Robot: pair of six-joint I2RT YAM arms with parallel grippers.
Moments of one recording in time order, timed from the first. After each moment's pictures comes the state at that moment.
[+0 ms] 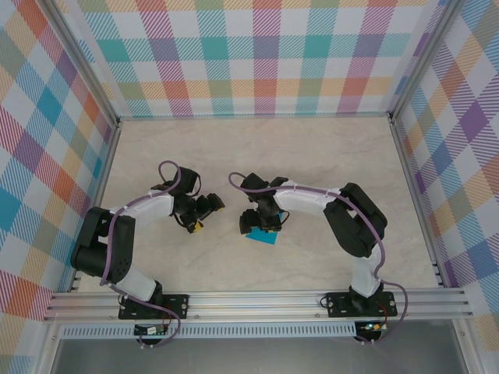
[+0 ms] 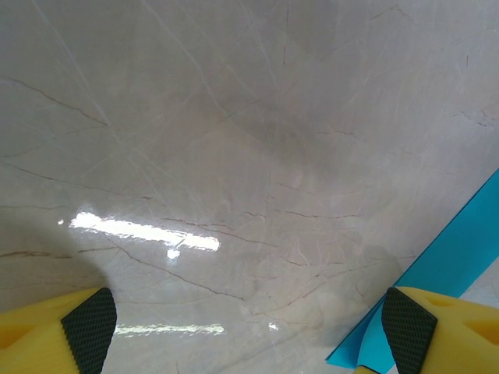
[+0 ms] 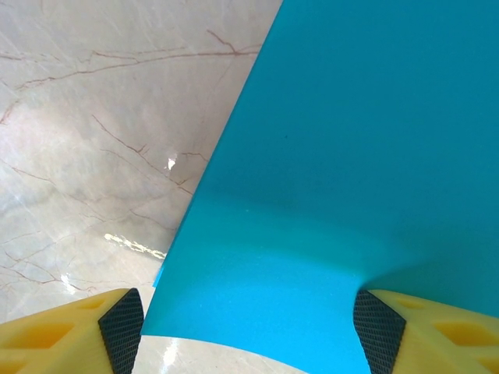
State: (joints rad) left arm -0.30 1.56 0.83 -0.49 0.35 -0.89; right arm 0.84 1.94 1.28 -0.76 -0.21 0.66
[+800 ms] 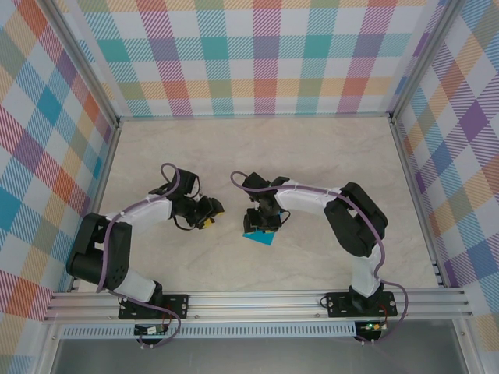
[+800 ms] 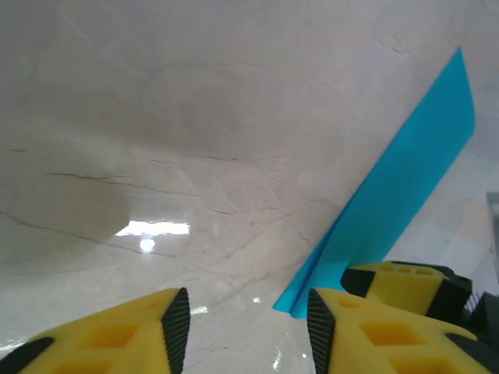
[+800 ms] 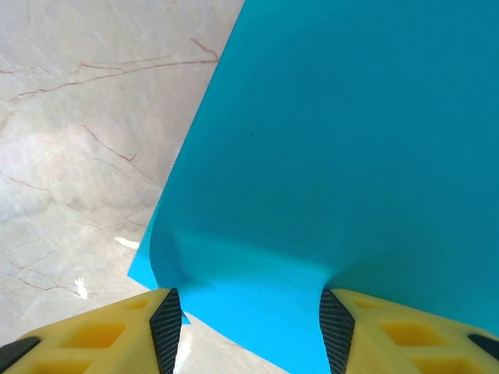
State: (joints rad) left arm -0.33 1.50 0.78 -0.40 0.51 -0.84; right arm 0.83 1.93 1.28 -0.74 -0.23 0.68
